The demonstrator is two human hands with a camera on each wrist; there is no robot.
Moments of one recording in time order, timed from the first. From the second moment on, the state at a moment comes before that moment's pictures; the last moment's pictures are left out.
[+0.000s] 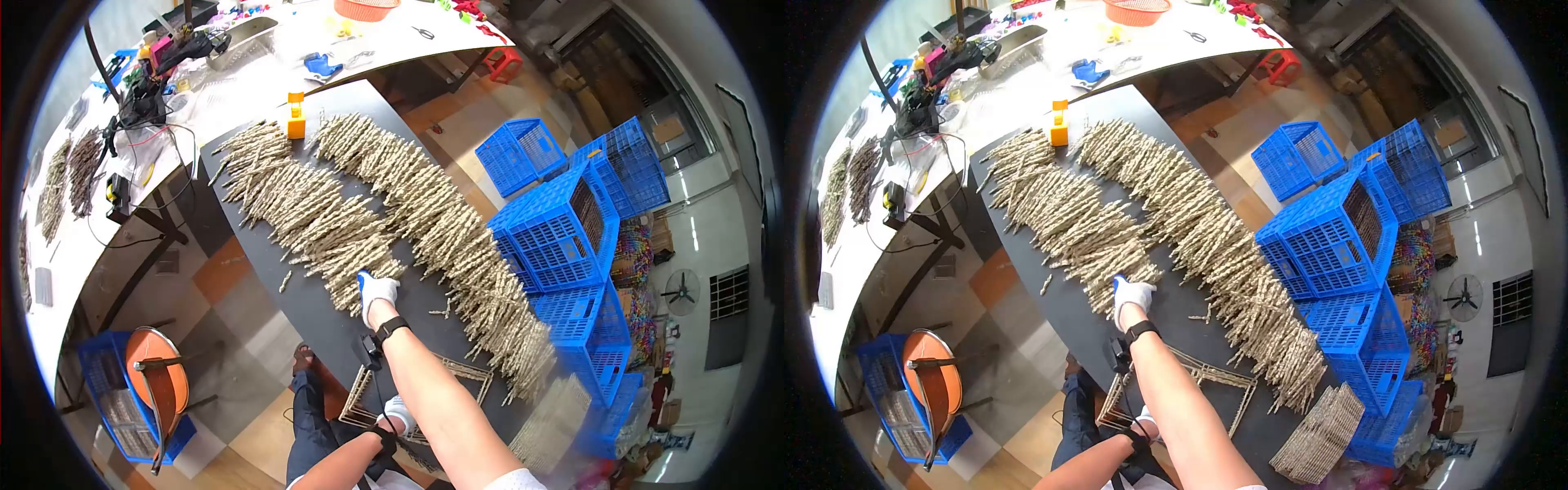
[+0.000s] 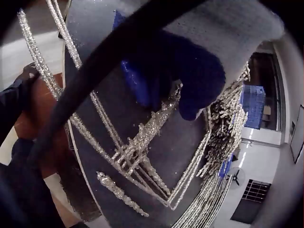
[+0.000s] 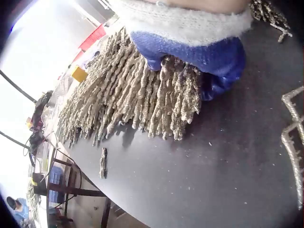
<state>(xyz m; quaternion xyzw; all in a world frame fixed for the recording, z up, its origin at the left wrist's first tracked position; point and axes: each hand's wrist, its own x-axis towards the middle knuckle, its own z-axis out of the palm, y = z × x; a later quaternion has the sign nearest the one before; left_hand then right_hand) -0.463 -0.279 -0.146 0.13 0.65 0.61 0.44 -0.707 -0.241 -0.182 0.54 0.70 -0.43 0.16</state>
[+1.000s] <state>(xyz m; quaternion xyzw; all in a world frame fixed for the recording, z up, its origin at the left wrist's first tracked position) -0.416 -0.213 -0.165 0.13 0.94 0.21 0.25 -0.217 -0.109 -0.152 0.04 0.99 -0.05 0.12</state>
